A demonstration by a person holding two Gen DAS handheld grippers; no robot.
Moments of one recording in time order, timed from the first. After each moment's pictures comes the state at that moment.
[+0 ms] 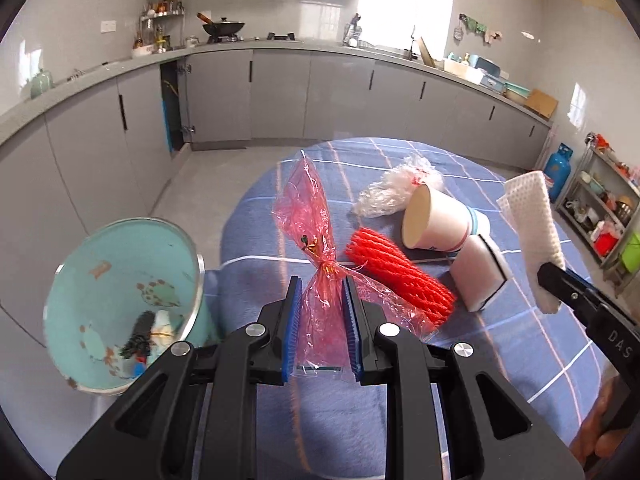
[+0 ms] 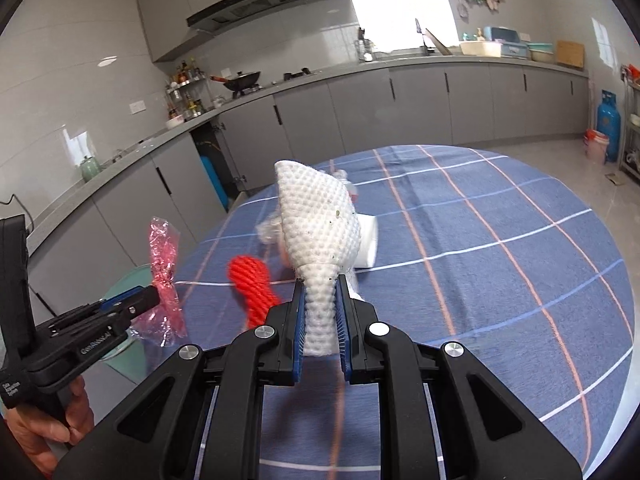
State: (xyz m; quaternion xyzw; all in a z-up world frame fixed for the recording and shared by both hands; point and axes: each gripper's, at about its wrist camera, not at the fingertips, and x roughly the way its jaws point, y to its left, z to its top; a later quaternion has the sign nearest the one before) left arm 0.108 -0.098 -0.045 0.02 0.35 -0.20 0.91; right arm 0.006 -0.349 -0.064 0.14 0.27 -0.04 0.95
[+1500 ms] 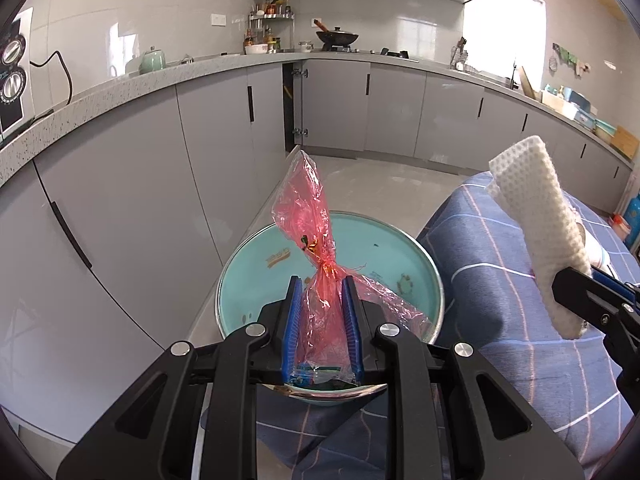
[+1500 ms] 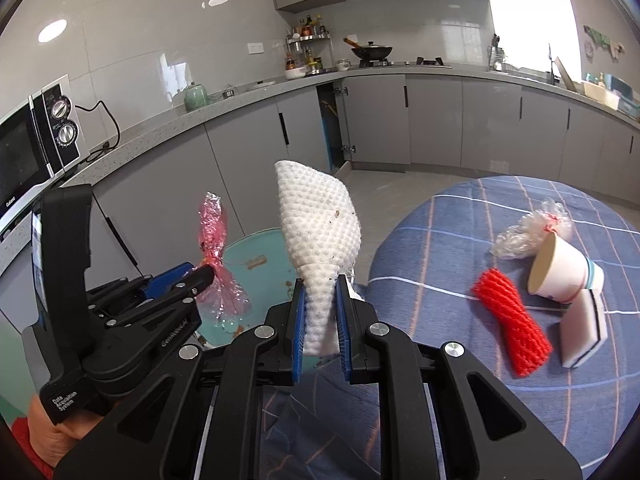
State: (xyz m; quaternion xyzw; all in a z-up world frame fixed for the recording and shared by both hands) left arm 0.129 0.067 -0.044 0.00 0.34 -0.03 0.94; right arm 0.066 -0.145 -0.042 0.04 0.30 0.13 0.95
